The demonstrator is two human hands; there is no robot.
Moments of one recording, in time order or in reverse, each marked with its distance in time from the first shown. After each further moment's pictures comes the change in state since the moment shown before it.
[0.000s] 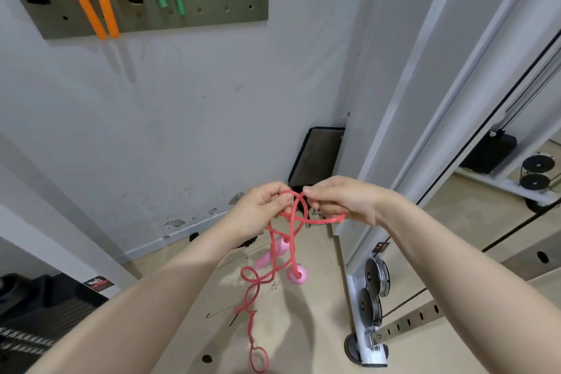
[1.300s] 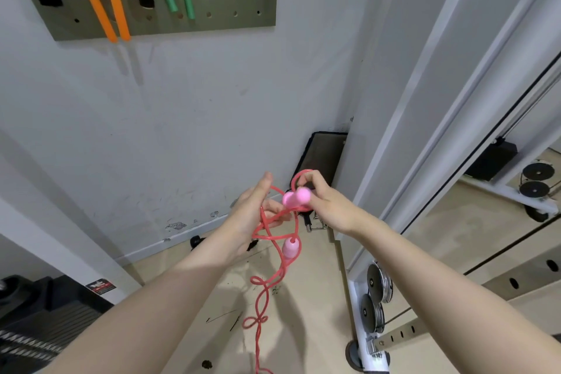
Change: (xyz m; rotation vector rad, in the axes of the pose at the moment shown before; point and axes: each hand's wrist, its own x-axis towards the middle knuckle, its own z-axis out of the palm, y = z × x) left_hand -0.002 -0.006 -0.013 -0.474 0.254 -0.298; right_hand 0.032 0.008 0.036 -0.500 0.358 -0.194
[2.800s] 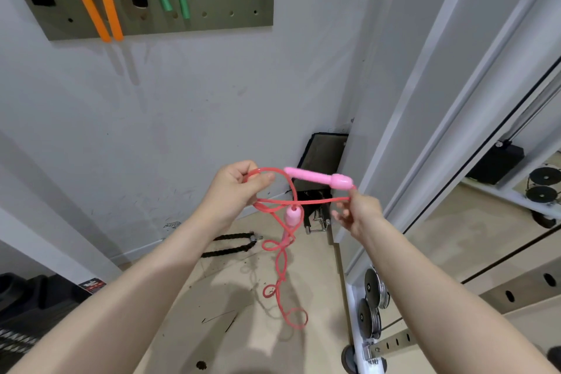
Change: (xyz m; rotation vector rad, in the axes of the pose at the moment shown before) left_hand 0.010 0.033 0.006 0.231 0.019 0.364; right_hand 0.012 0.050 -0.027 0.973 0.636 0.702
